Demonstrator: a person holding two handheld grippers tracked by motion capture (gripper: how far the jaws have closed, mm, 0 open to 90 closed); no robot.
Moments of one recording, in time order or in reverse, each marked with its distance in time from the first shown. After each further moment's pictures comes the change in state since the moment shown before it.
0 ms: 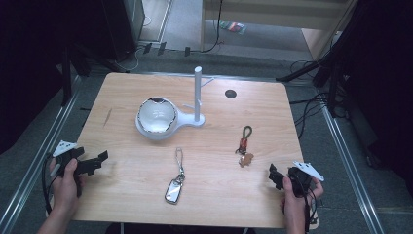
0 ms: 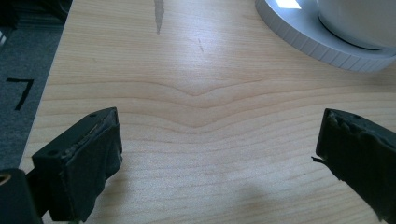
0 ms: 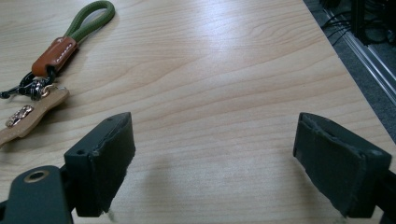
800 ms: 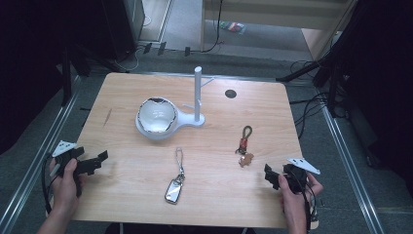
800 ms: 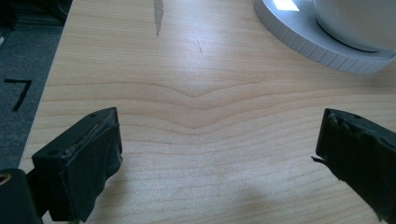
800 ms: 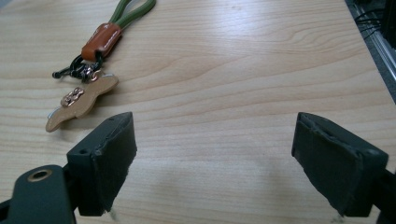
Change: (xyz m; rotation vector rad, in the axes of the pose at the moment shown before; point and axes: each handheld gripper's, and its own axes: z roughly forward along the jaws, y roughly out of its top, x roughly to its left) left arm 0.001 0.000 -0.001 -0.005 -0.007 0.002; right arm 0.018 0.016 -0.009 0.092 0.067 -0.098
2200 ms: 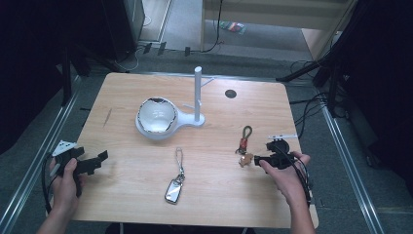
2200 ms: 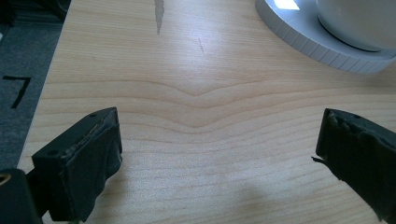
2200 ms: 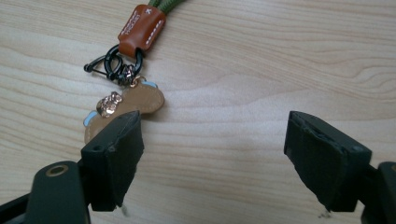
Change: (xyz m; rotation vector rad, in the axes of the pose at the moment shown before) left arm 0.001 0.000 0.001 0.008 -0.001 -0.007; right arm 0.037 0.066 0.026 0.311 0.011 -0.174
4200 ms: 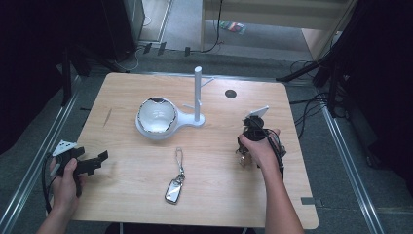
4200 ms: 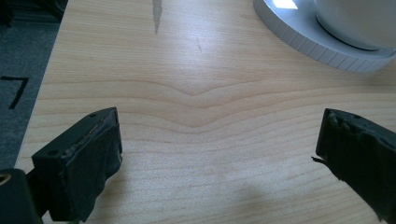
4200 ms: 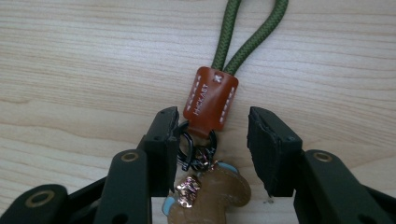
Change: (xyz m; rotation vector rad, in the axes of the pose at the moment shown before) left arm 0.000 0.000 0.000 0.001 -0.007 0.002; right arm 0.047 0.082 0.045 0.278 0.010 0.119
